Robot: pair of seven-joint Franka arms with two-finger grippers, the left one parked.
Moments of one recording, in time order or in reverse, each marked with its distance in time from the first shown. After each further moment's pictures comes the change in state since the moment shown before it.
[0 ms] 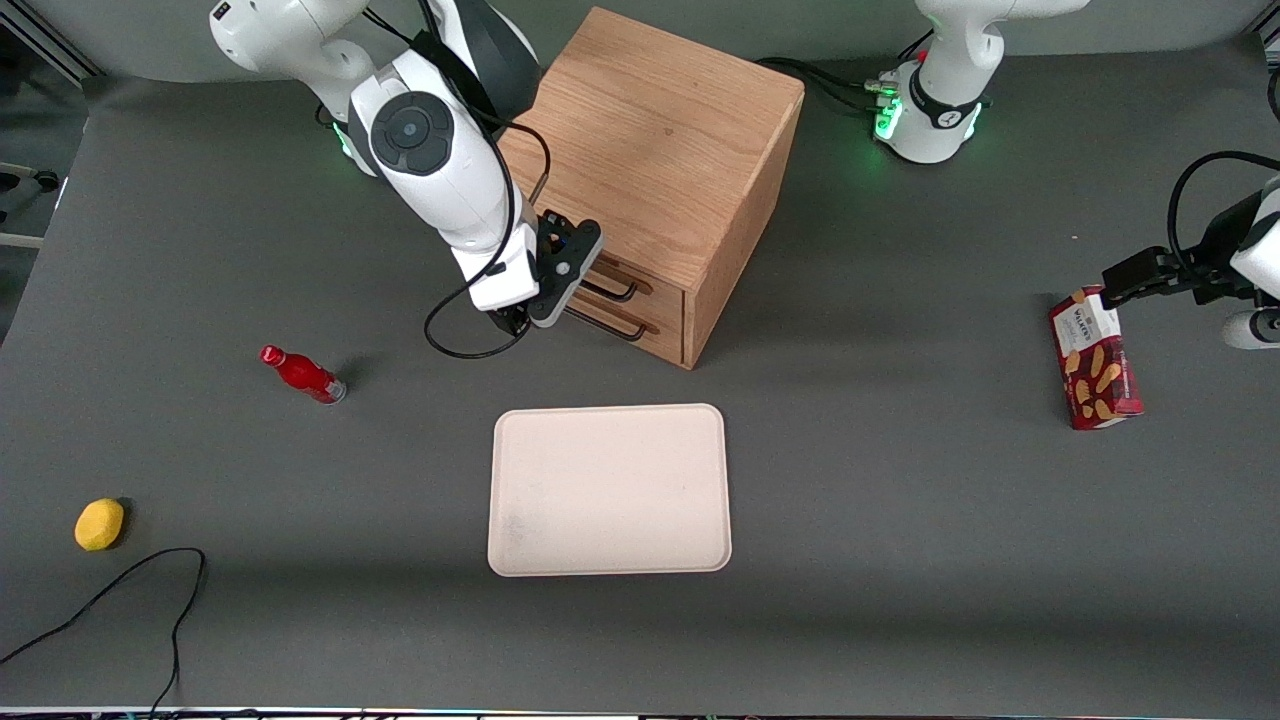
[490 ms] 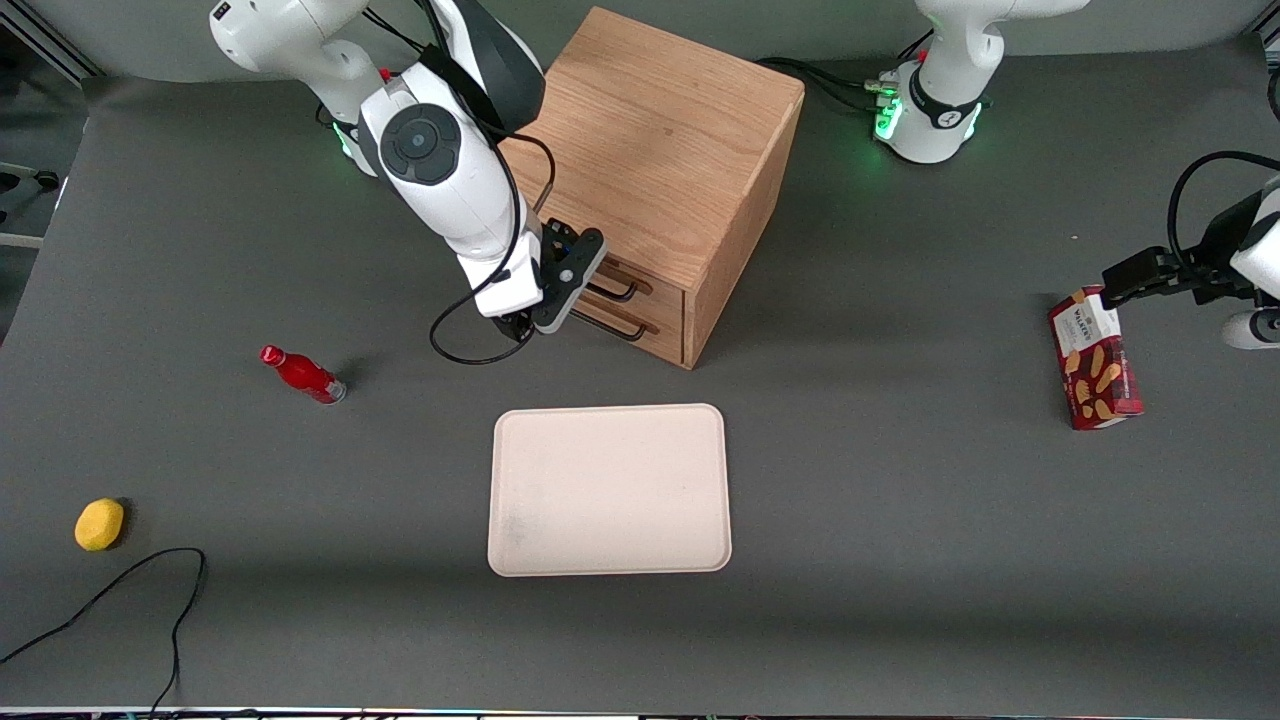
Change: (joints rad) arm 0.001 0.015 0.002 -0.020 0.000 0.043 -0.001
